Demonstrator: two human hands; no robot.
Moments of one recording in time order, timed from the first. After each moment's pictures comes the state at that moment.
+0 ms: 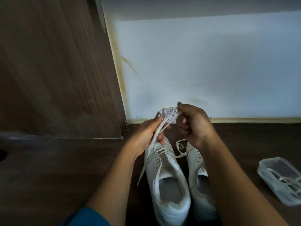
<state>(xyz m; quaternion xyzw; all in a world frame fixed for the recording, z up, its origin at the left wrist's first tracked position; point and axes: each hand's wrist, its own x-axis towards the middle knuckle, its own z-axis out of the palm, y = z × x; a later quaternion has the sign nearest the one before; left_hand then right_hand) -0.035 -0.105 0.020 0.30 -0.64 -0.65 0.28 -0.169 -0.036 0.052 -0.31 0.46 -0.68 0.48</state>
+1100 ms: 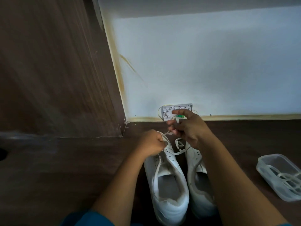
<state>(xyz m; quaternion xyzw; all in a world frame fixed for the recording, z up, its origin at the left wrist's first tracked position) -0.044 -0.092 0.007 0.45 -0.84 -0.29 0.10 -0.175 -0.038 0.037 -0.29 0.58 -0.60 0.47</state>
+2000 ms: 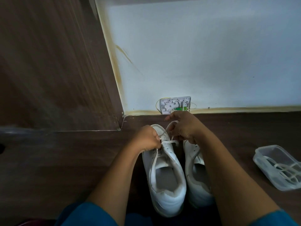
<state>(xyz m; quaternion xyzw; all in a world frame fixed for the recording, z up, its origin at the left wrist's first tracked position) -0.040 -0.092 0.001 0.48 -0.80 -0.36 0.08 -0.178 -0.039 0.020 -0.43 0.70 -0.40 0.40</state>
